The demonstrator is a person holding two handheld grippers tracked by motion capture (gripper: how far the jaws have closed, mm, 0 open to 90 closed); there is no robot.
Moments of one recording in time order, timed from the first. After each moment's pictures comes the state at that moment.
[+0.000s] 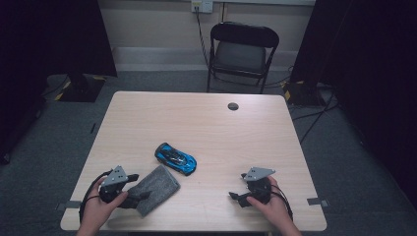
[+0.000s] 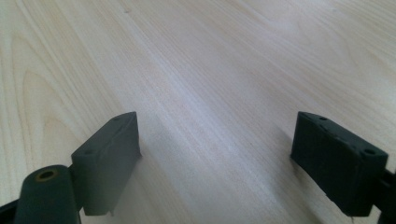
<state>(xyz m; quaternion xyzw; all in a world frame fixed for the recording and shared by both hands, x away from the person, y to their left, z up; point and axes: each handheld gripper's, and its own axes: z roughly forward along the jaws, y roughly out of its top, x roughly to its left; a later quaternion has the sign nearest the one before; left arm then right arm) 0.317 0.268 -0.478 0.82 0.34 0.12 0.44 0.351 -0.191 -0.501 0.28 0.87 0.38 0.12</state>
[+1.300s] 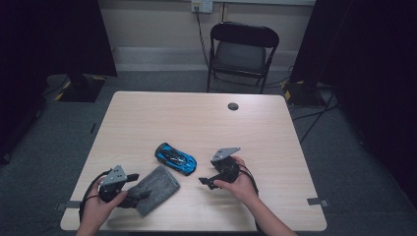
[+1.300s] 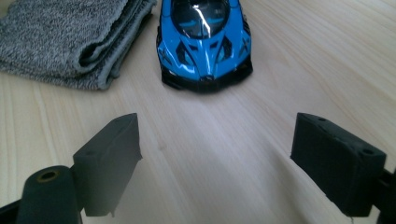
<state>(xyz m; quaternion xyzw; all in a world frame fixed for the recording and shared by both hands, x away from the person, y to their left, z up) 0.318 0.270 -0.477 0.82 0.34 0.12 0.45 0.405 -0.095 -0.481 0.26 0.88 0.40 0.06</state>
